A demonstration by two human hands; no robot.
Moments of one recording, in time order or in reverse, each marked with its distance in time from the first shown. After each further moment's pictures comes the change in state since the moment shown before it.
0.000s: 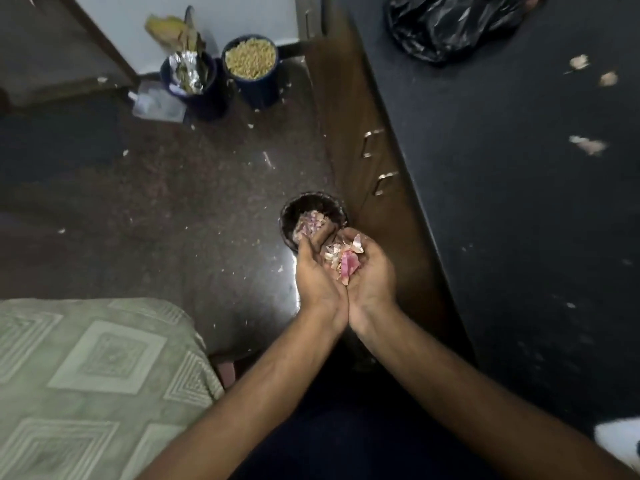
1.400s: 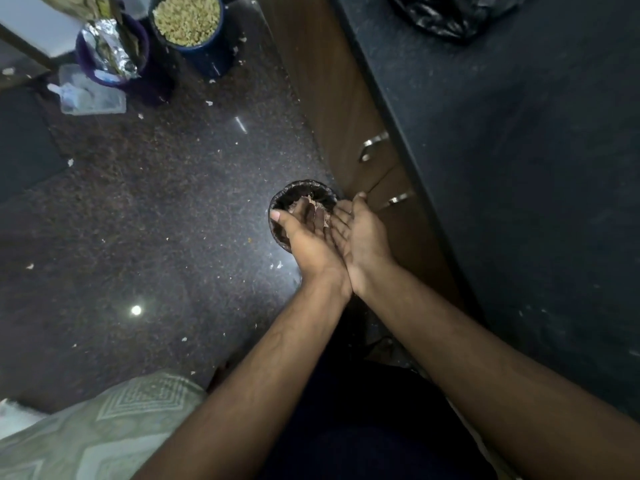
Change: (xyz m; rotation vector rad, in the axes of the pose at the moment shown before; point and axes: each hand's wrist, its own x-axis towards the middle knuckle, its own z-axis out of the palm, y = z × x) left_hand 0.144 0.038 0.088 0.172 0.122 0.064; right_hand 0.129 -0.046 0.111 -0.250 0.100 0.072
